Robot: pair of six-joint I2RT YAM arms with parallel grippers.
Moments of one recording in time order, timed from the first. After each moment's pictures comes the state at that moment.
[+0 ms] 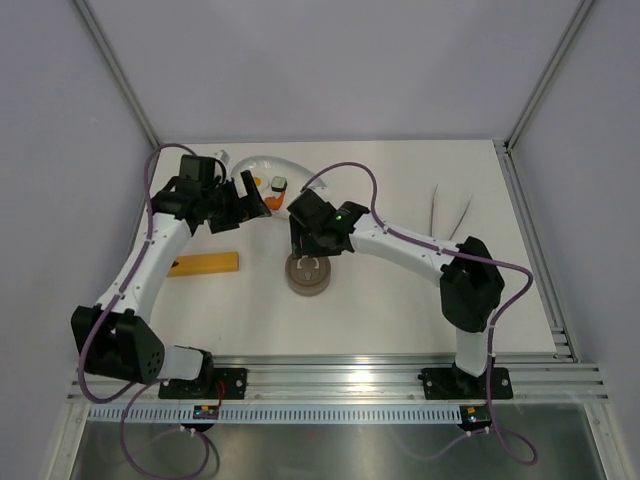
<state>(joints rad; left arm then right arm) -0.19 1.38 1.27 -0.74 0.26 -0.48 0.92 1.89 1.60 -0.70 0.19 0.71</state>
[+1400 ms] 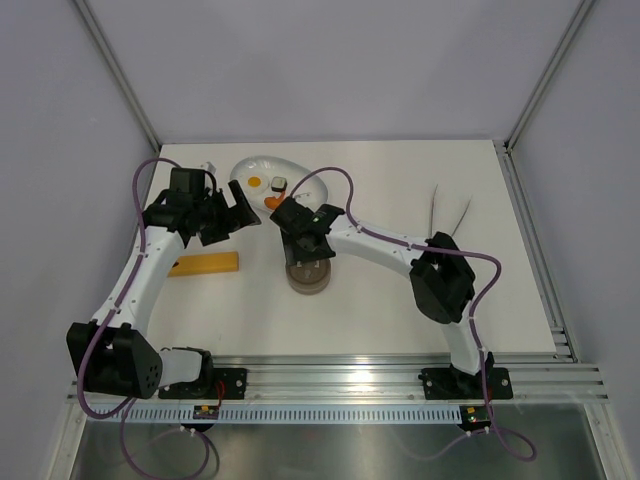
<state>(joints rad) -0.12 1.28 1.16 -0.74 0.23 -0.52 0.95 2.09 1.76 -0.81 0.29 0.65</state>
